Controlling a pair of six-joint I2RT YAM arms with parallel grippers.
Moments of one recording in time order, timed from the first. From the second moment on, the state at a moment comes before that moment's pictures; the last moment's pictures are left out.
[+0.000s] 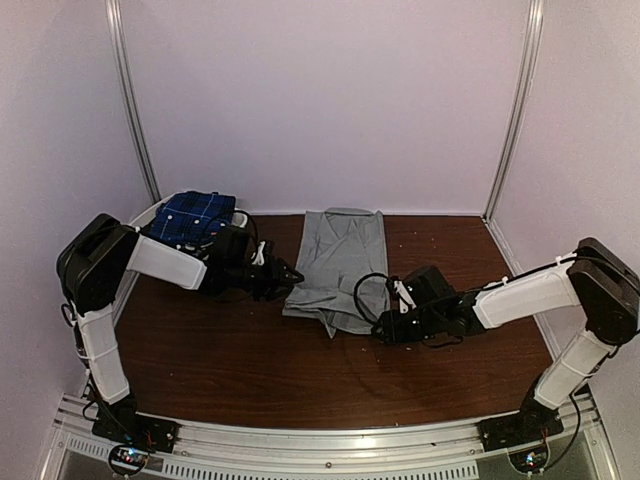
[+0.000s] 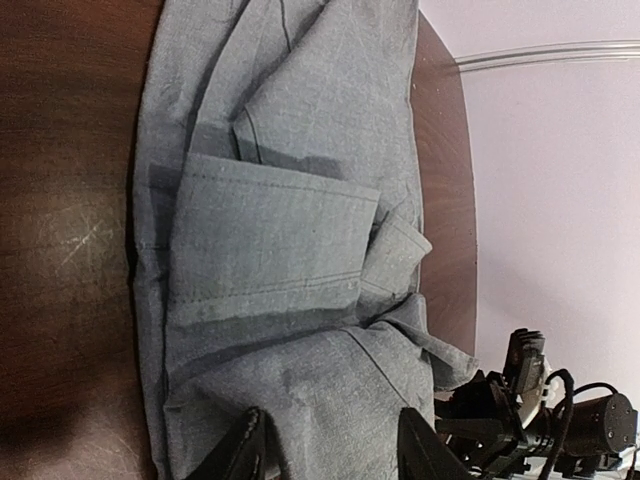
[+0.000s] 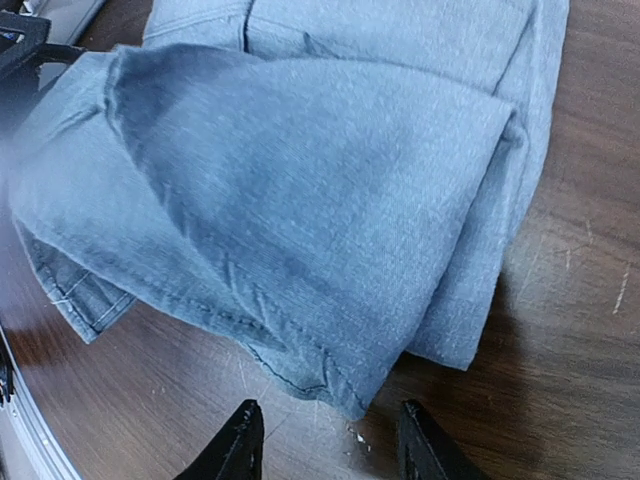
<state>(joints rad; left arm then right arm) -0.56 1.93 1.01 0.32 0.54 -0.95 0.77 1.58 0.69 0.06 -0.11 0.62</state>
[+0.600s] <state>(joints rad) -0.56 1.93 1.05 0.30 0.53 -0.93 0.75 1.70 0.93 0.07 -0.14 0.71</state>
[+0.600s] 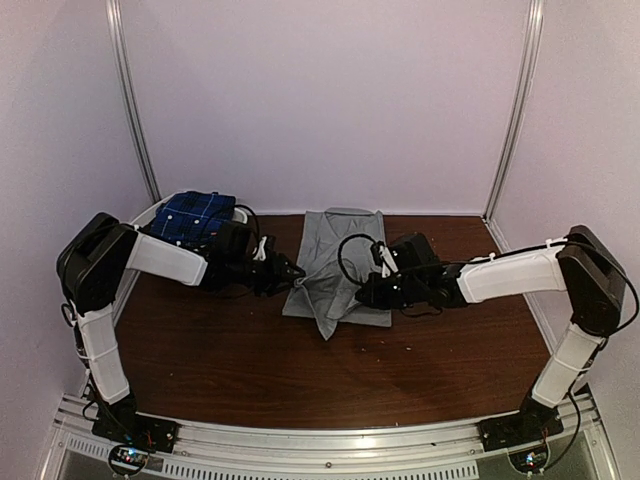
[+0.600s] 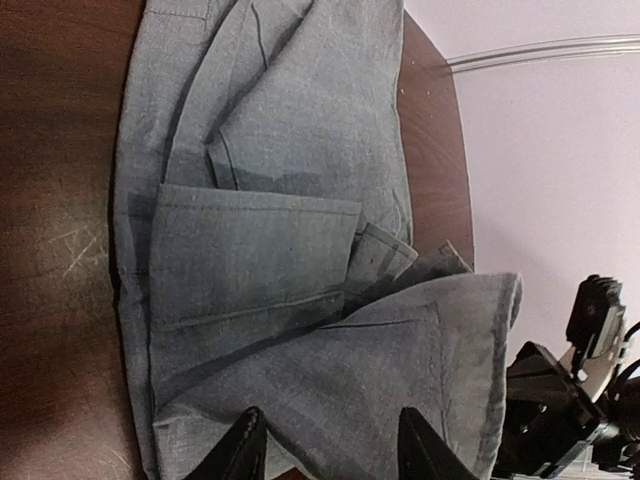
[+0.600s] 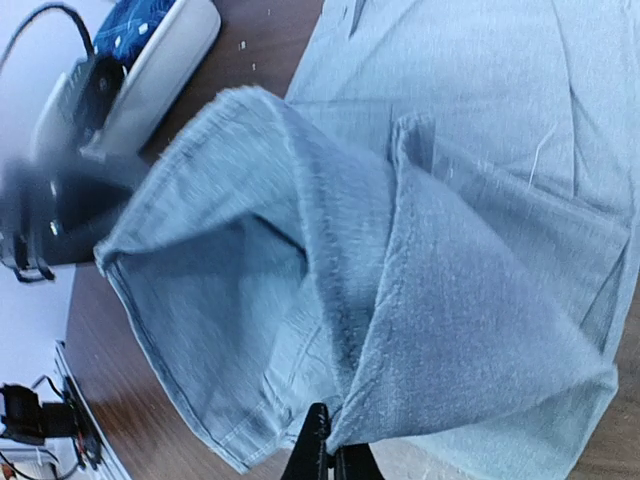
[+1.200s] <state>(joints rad) -0.55 1.99 1.13 0.29 0.45 -0.97 0.54 1.93 1.26 0.01 -0.12 0.70</state>
